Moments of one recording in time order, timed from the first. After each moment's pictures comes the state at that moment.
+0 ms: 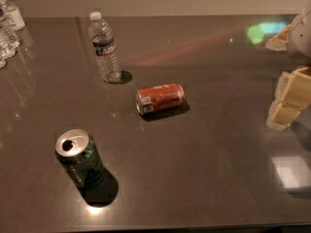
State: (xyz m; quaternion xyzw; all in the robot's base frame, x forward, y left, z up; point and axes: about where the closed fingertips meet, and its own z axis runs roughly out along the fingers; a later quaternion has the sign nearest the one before) arm 0.438 -0.217 0.976 -0.60 0.78 -0.03 0.16
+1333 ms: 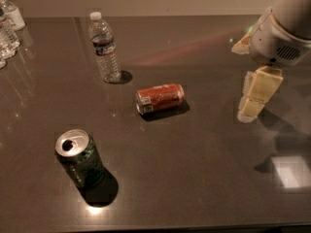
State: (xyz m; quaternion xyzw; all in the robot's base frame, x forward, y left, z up) arm 0.479 -0.179 0.946 -0.65 0.74 0.01 0.16
